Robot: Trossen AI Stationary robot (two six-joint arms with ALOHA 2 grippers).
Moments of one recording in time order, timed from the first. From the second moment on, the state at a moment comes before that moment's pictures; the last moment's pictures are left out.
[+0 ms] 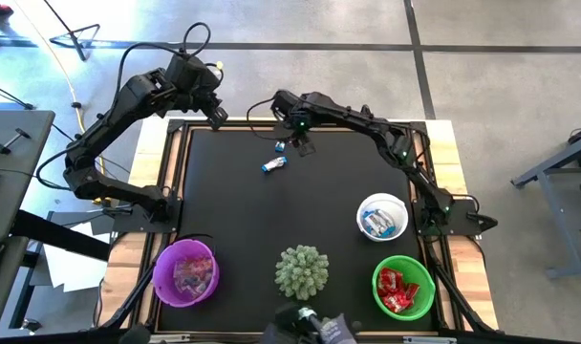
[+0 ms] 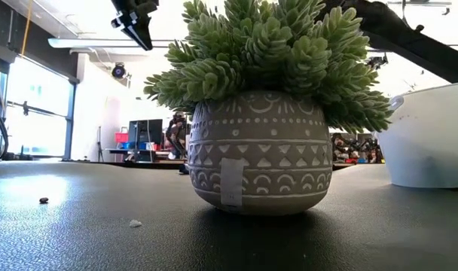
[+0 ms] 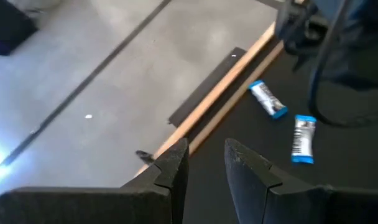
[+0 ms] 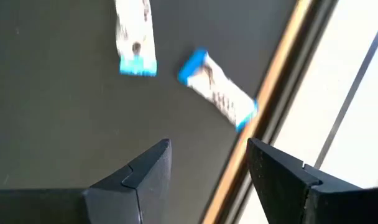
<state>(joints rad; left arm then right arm) 0.74 1.30 1.58 -1.09 -0.21 0.16 -0.47 2.38 2.31 -1.13 0.07 -0.92</state>
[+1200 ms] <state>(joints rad) 0.66 1.76 1.16 -0.23 0.04 -0.47 -0.66 2.11 2.31 -1.57 0.12 -0.14</state>
